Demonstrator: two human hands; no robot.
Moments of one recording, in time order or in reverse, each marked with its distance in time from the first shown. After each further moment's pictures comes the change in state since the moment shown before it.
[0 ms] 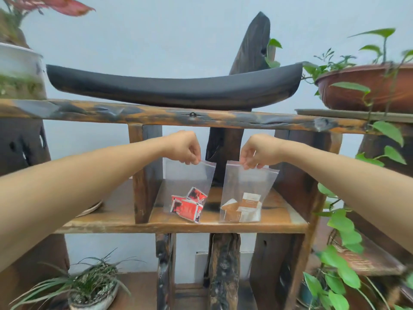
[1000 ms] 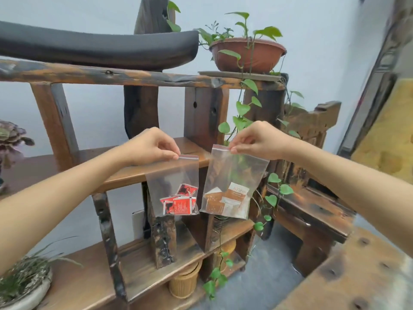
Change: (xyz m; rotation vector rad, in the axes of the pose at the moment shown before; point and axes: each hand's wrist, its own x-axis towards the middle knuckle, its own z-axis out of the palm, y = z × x) left_hand -0.110 0.108 0.070 -0.471 -0.036 0.417; right_hand -0.293 -0.079 0.005 0.053 0.212 0.318
